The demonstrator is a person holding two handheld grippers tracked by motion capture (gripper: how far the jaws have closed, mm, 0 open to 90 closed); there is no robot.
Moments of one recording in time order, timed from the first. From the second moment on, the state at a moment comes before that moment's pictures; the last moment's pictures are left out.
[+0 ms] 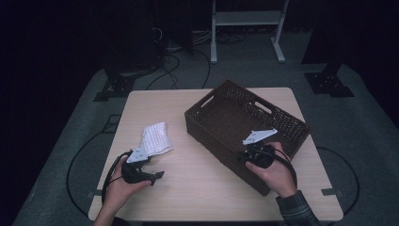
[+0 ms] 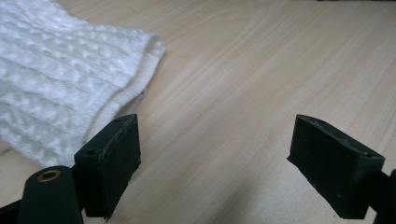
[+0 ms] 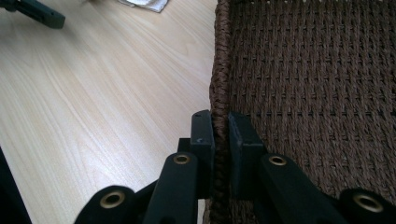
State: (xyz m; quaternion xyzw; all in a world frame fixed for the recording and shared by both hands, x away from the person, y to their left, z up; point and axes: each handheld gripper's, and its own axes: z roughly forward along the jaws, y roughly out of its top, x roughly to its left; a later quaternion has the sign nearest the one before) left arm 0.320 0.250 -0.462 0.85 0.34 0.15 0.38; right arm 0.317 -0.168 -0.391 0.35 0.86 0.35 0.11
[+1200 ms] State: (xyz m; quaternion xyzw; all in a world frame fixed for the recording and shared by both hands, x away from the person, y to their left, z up) left arm 0.395 0.262 -0.443 0.83 0.39 0.19 0.36; right arm 0.318 -0.168 -0.391 0.35 0.86 0.35 0.11
